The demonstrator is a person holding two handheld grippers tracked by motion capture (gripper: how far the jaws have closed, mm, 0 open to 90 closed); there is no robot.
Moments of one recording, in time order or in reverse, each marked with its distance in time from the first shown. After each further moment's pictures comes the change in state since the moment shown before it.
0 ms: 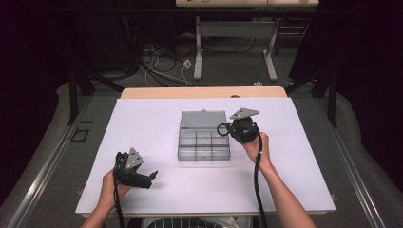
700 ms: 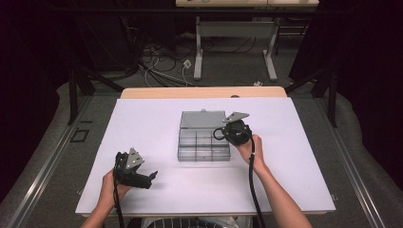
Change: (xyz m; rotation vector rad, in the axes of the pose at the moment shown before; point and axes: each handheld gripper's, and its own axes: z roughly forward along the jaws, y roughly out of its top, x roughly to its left) left arm 0.000 0.000 -0.001 0.007 -0.009 0.000; right arm 0.010 -0.011 0.029 0.070 0.000 -0.015
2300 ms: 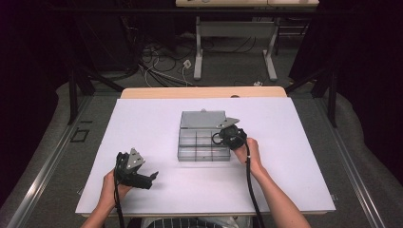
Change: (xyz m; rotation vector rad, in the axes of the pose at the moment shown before) left arm -0.001 0.000 0.003 -0.006 -0.001 0.009; right arm 0.013 -0.009 0.017 0.063 -0.044 -0.107
